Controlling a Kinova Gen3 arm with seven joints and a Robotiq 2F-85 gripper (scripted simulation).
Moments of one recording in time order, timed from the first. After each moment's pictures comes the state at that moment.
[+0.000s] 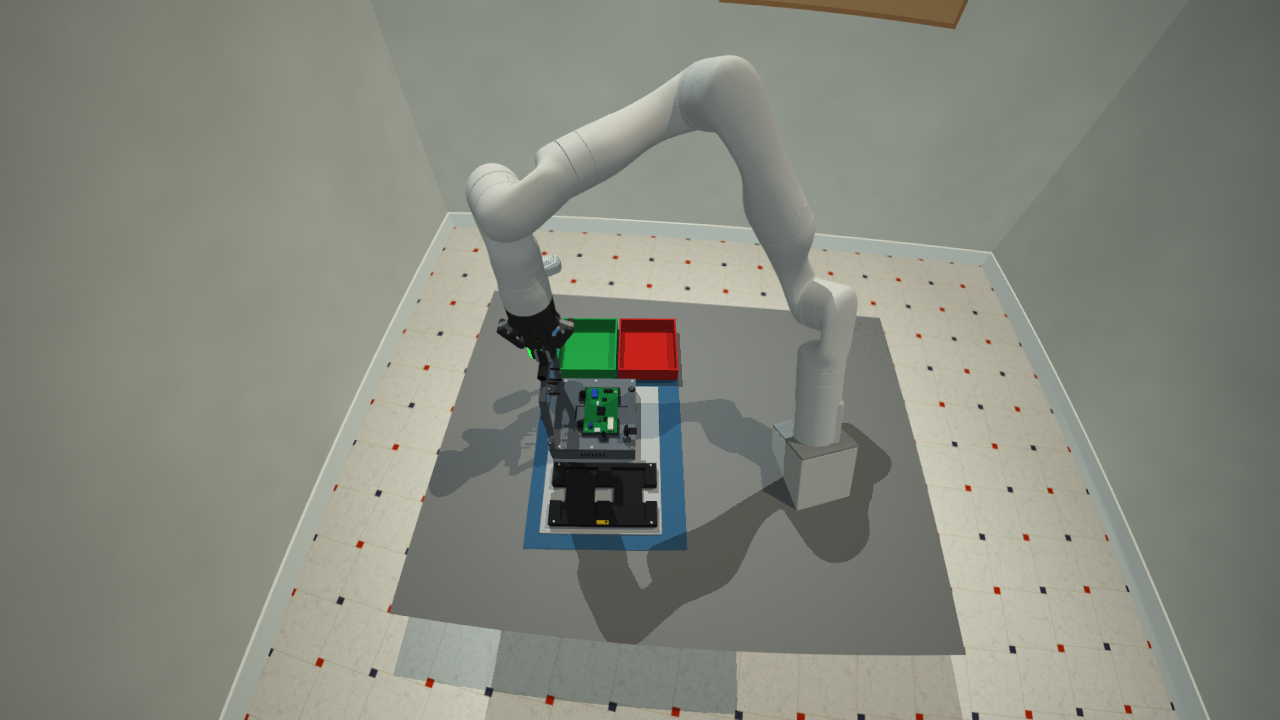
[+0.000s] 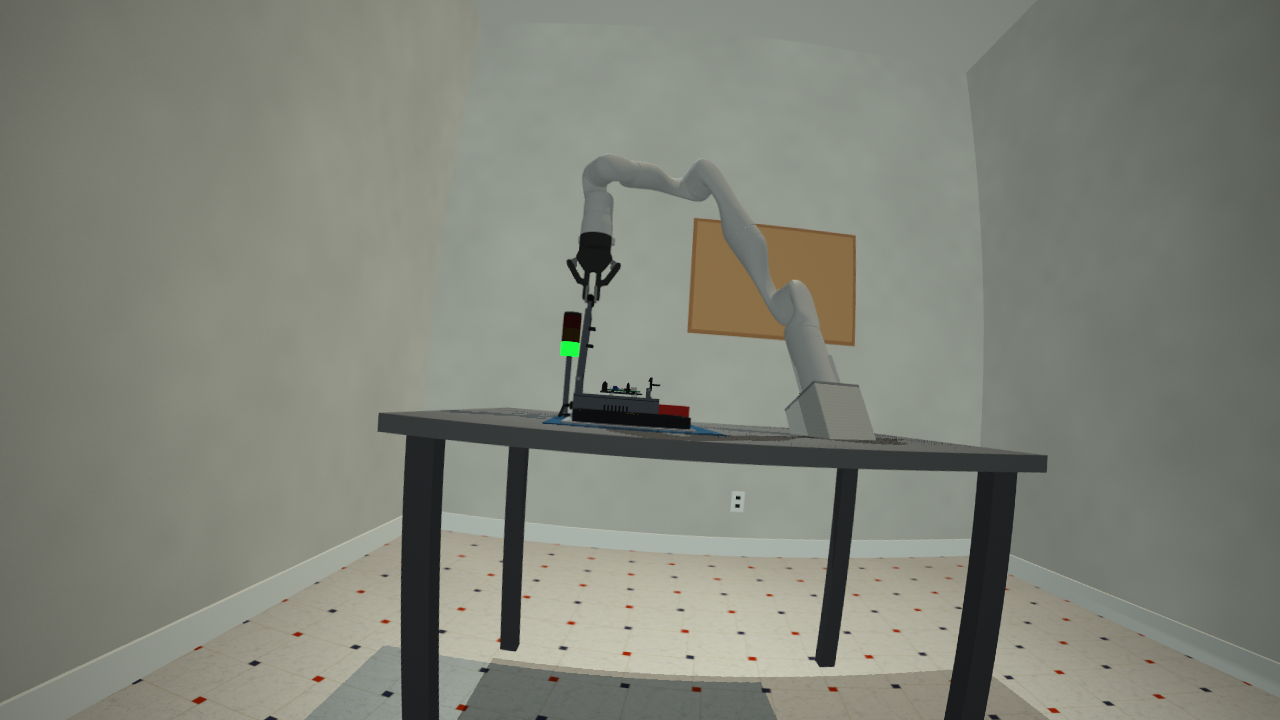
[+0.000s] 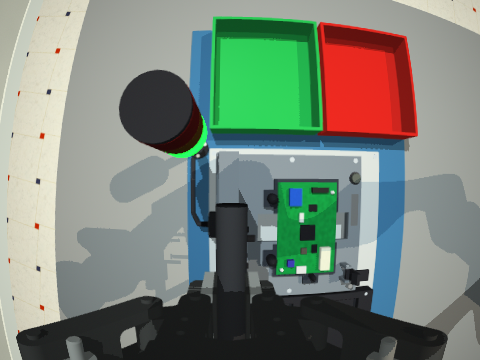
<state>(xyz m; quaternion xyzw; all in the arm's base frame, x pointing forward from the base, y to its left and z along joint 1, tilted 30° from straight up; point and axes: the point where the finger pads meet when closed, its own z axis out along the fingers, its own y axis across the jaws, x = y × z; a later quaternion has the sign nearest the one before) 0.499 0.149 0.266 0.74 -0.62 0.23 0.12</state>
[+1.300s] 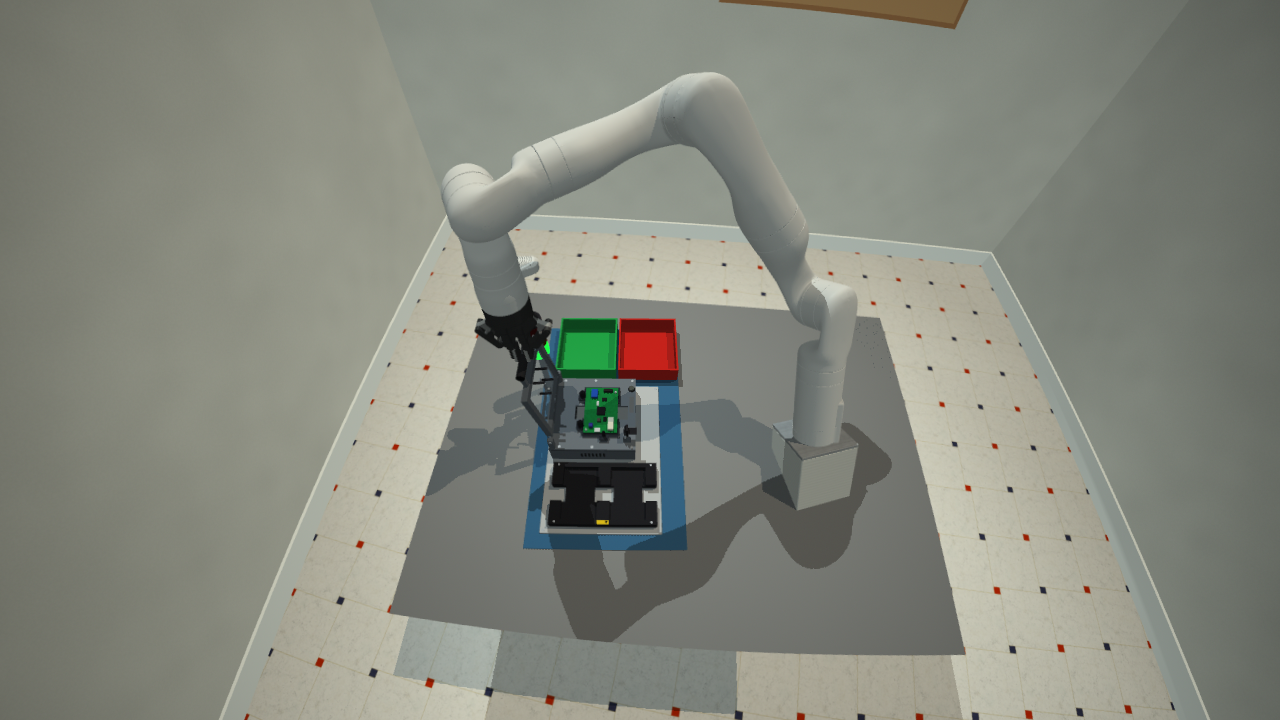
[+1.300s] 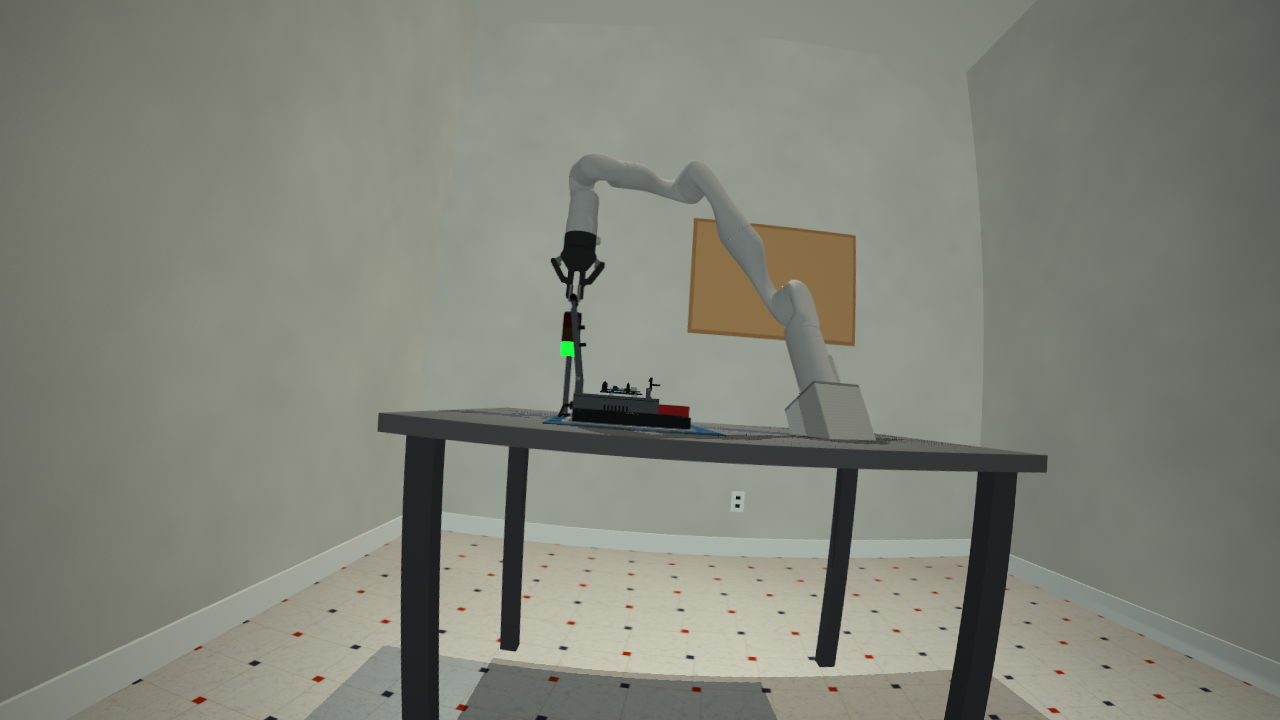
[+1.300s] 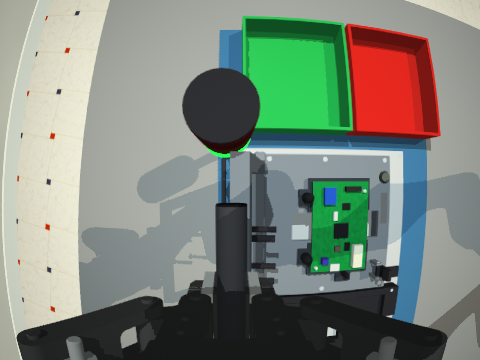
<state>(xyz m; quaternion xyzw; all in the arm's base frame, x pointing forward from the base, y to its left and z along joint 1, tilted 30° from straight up) 0.536 0.156 0.269 0.74 -0.62 0.23 0.12</state>
